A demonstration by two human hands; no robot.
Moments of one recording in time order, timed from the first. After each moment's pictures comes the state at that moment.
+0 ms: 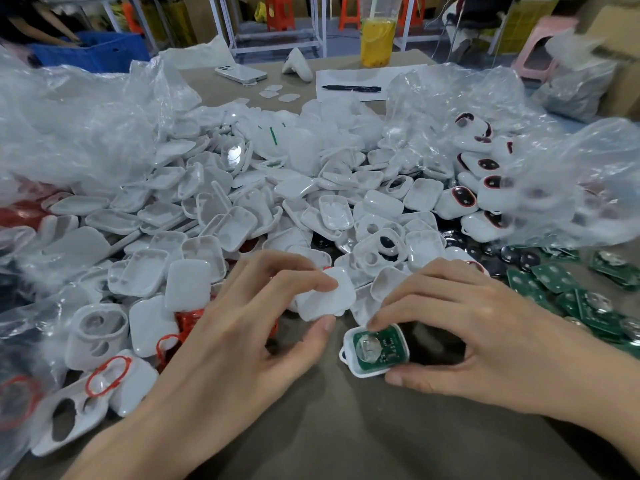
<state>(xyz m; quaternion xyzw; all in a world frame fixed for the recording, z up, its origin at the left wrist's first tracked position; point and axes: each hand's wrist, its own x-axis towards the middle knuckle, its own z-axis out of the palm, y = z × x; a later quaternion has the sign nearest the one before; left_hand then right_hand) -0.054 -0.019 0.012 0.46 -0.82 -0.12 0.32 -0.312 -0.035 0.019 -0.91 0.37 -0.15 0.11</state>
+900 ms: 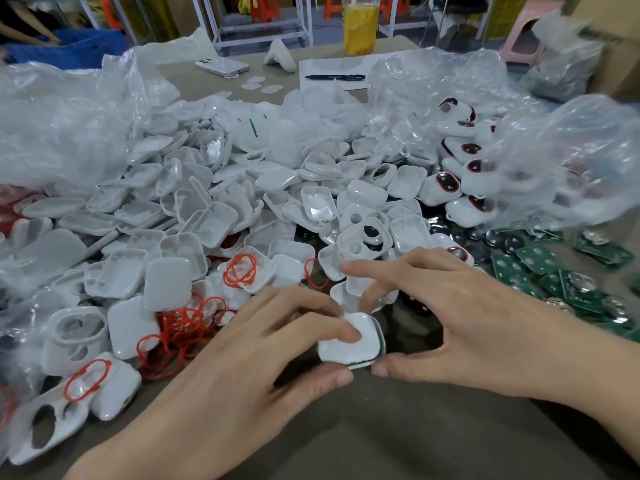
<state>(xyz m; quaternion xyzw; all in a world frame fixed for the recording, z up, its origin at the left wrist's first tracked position) -0.059 -0.013 0.005 0.38 -0.88 -0.16 0.23 -0.310 -0.035 0.024 -0.88 0.42 -0.12 0.20</state>
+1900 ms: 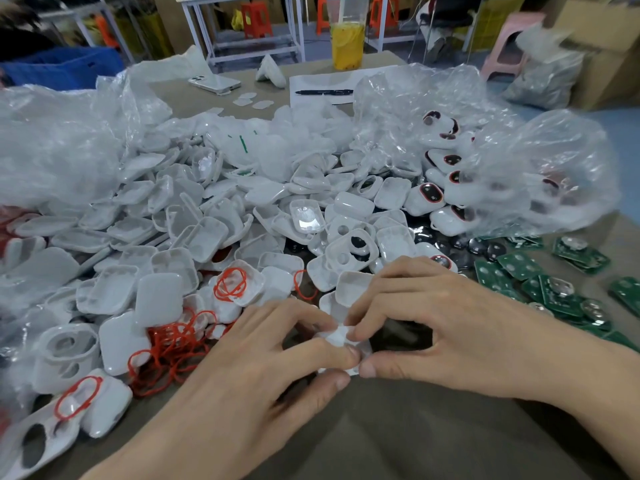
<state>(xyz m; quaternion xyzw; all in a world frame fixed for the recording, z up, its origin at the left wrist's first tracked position) -0.069 -0.013 0.005 0.38 -0.90 -0.10 0.22 -0.315 -0.040 0.020 -0.89 0.38 -0.16 0.20</state>
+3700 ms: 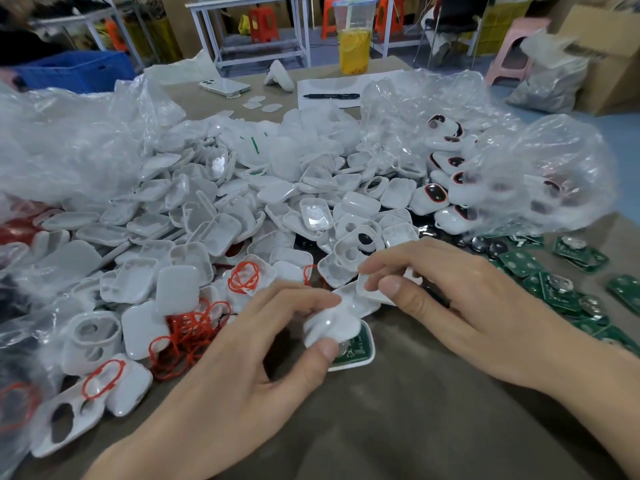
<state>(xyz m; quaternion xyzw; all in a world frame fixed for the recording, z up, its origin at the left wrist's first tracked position) -0.063 -0.005 0.005 0.43 -0.81 -0.24 0.32 -0.316 -0.030 0.022 -0.84 0.42 -0.30 0.19</state>
